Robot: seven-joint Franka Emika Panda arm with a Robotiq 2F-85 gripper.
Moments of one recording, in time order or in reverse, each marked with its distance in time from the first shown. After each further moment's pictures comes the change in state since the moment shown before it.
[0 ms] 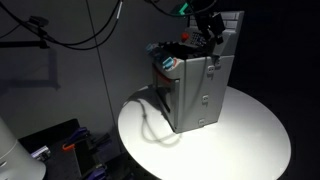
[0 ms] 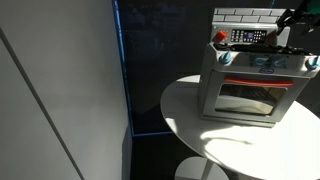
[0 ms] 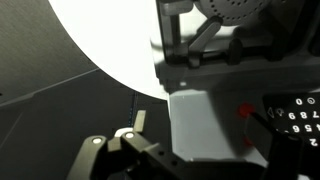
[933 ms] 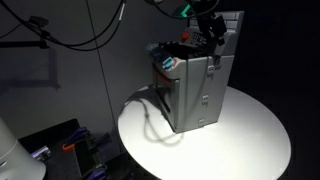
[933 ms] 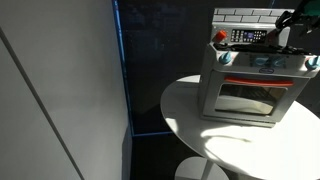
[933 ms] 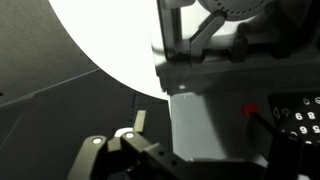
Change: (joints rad) arm 0.000 0.026 -0.004 0.023 0.000 0.000 0.000
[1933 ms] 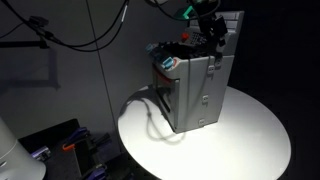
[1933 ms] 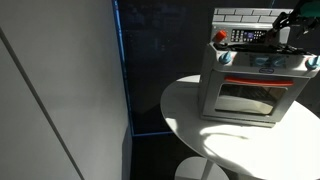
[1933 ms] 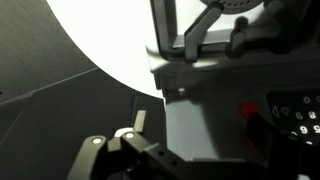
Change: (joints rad) arm 0.004 0.030 0.000 0.031 0.000 0.000 0.000
